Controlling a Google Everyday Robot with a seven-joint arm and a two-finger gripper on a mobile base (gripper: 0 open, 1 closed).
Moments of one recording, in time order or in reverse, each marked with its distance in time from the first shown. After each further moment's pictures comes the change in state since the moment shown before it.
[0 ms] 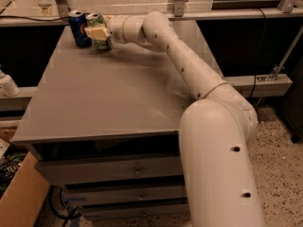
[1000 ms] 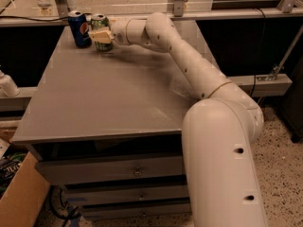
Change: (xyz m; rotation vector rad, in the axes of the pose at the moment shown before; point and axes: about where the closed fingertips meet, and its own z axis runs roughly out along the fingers) arm 0.013 -0.004 -0.009 0.013 0.046 0.024
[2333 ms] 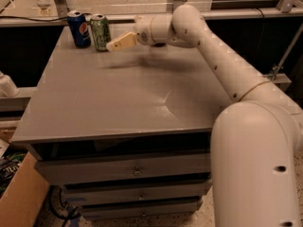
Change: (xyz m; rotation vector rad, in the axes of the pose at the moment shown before) arm 0.012 -0.005 -0.085 -0.030 0.110 0.020
